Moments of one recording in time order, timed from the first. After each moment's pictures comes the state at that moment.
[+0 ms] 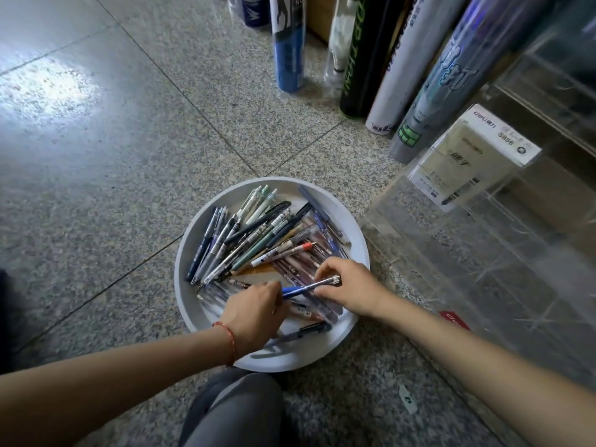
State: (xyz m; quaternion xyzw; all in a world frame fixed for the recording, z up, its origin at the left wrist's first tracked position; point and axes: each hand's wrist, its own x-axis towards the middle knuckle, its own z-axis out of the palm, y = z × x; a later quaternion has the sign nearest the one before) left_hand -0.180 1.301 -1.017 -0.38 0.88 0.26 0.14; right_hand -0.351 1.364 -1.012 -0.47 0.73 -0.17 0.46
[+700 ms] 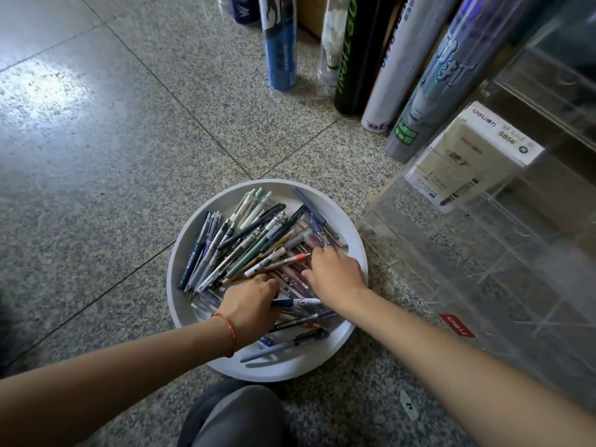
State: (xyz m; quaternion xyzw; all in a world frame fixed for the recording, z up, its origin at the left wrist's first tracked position) left_hand -0.190 1.283 -1.026 -0.34 0.89 0.21 0.20; right_hand -0.336 1.333 -1.027 -0.57 0.79 0.06 0.23
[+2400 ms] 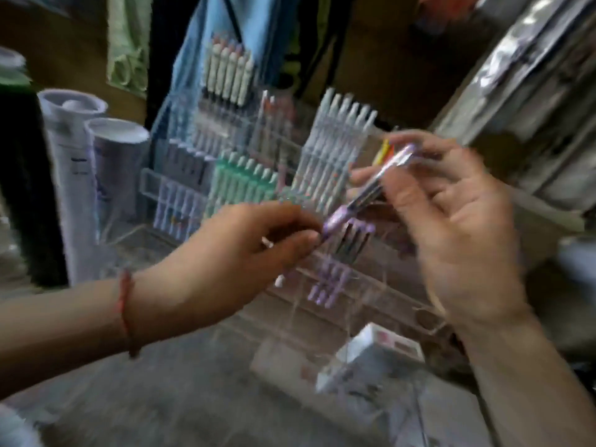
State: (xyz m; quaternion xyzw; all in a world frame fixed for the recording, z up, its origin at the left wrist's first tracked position) left_hand -0.465 1.402 -0.722 0.10 0.83 0.49 -0.25; right_hand -0.528 1.559 -0.660 -0.42 0.67 -0.61 -0.08
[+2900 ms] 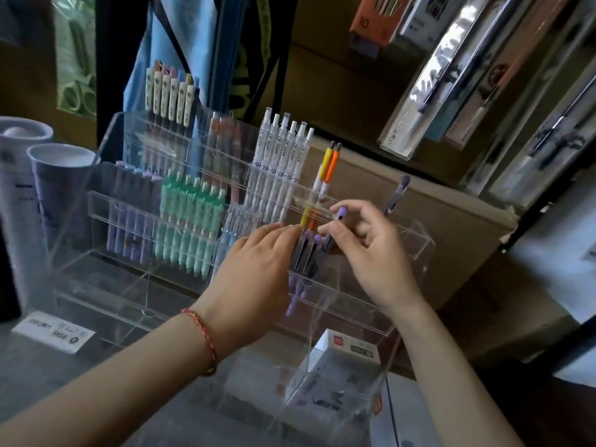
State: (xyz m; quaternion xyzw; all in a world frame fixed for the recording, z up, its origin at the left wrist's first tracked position) left_hand -0.517 1.459 -0.741 0.04 0.94 0.22 -0.26; right_hand -0.590 1.599 -0.694 -0.36 0.79 -0.49 -0.09
